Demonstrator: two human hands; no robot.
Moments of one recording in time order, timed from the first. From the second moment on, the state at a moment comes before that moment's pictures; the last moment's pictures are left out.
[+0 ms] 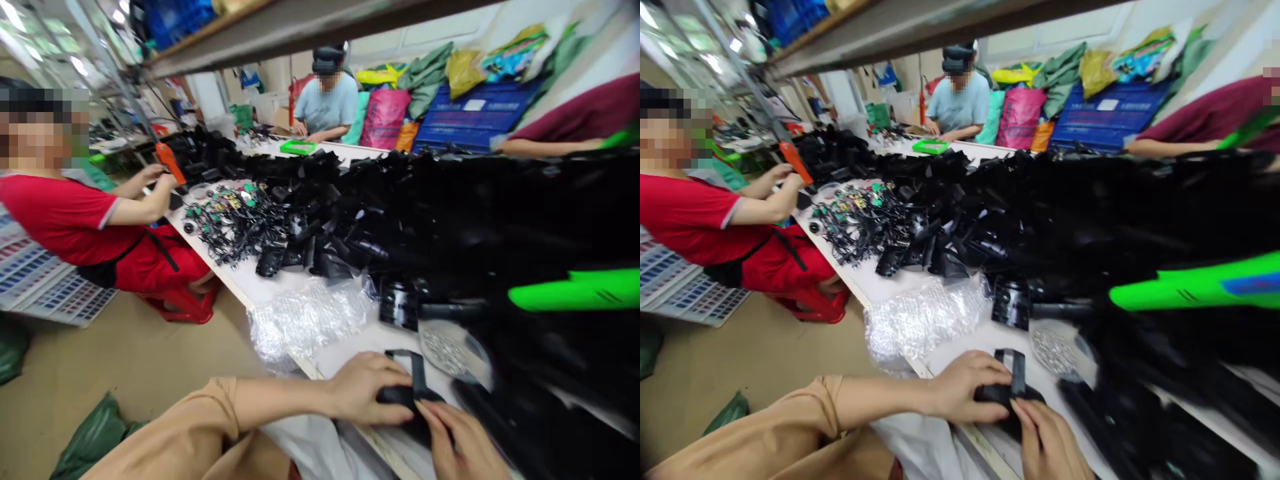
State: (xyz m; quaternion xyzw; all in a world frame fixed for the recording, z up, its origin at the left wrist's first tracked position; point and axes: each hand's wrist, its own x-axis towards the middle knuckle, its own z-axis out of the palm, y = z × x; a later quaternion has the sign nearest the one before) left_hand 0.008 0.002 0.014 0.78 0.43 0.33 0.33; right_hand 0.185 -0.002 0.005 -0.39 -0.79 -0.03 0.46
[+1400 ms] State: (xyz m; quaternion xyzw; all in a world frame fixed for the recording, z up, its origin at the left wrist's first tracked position) left_hand 0.003 0.010 0.022 0.77 0.42 0.28 0.38; right_hand 0.182 -0.015 0.009 -0.55 -0.68 0.12 0.47
